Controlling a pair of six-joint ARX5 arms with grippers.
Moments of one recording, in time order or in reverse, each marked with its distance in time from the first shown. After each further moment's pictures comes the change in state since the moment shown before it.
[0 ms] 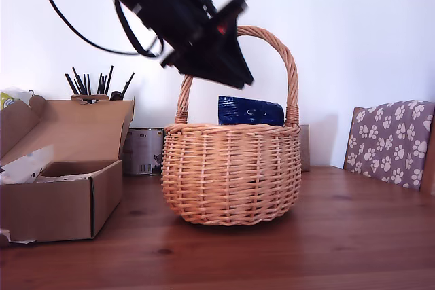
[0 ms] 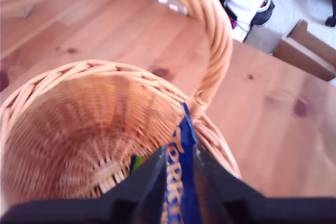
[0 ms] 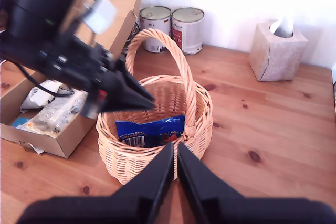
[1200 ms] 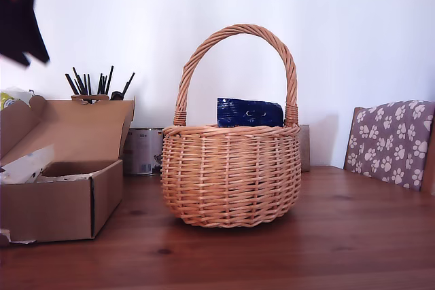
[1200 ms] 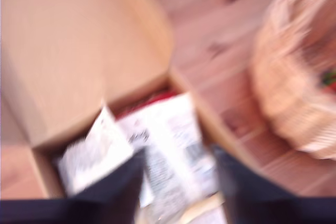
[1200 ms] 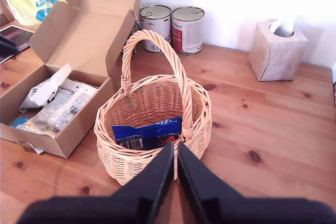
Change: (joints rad) left arm 0.504 -0.463 -0.320 -0.243 -0.161 0.095; right arm 0.000 0.005 0.000 0.003 0.000 0.000
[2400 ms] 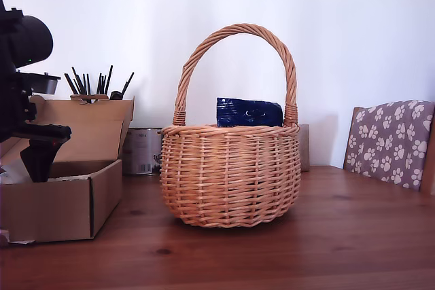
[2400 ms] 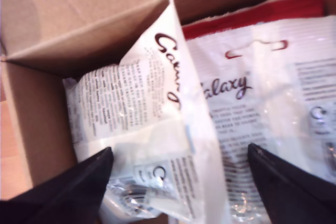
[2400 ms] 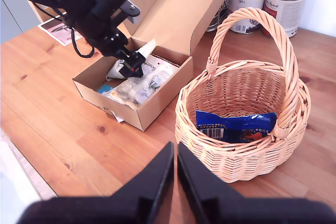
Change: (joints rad) left arm -0.008 0.502 0.090 0.032 -0.340 -0.142; right arm 0.093 0.086 0.000 0.039 -0.218 0.001
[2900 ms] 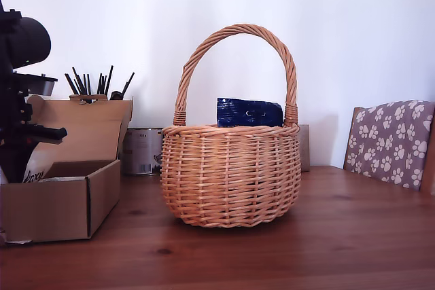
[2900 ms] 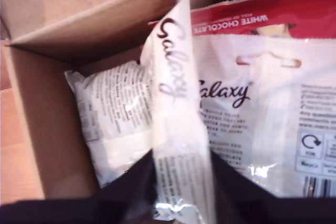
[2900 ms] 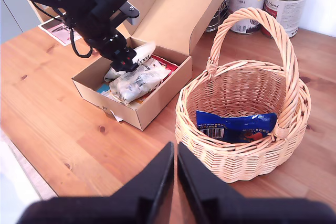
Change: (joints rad) left arm 0.013 0.000 0.016 -0.029 -0.002 0.000; right arm 0.000 0.000 0.000 0.000 0.000 0.000
